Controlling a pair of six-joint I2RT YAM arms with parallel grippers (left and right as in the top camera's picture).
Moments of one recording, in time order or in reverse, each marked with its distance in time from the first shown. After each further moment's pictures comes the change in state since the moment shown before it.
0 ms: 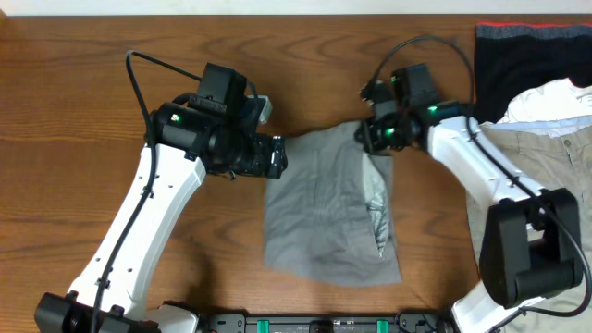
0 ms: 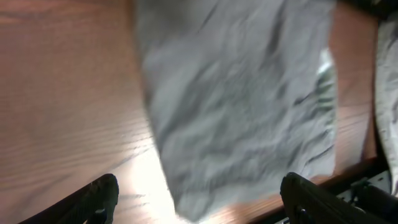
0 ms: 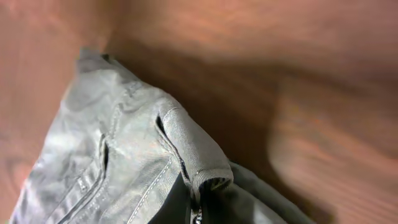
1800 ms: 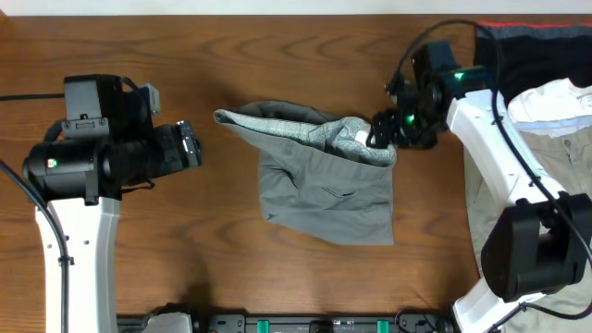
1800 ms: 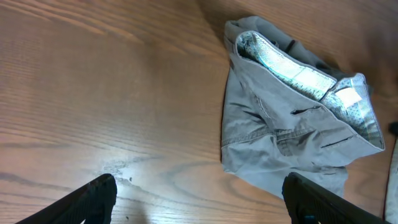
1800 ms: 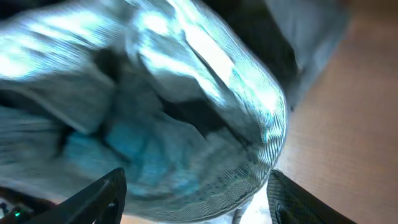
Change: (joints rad) left arm 0.406 -0.212 0.059 -0.100 -0.073 -0.004; right arm -0.035 0.025 0.189 -0.496 0.068 0.114
